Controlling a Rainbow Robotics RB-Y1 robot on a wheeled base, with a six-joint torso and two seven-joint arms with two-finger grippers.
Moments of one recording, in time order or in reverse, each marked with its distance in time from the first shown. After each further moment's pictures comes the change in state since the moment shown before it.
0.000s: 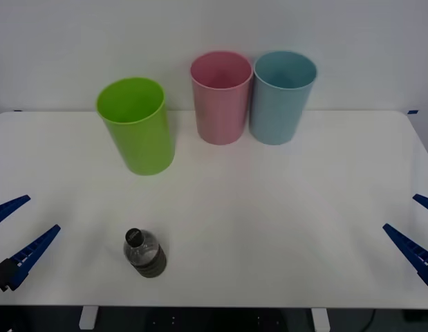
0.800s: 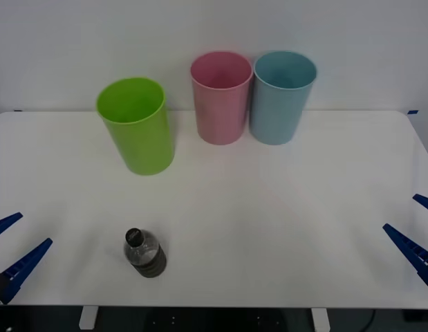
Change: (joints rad) right arm 0.000 0.000 0.000 0.000 0.000 0.000 0.000; left arm 0.054 0.013 -0.006 0.056 0.027 0.016 -0.007
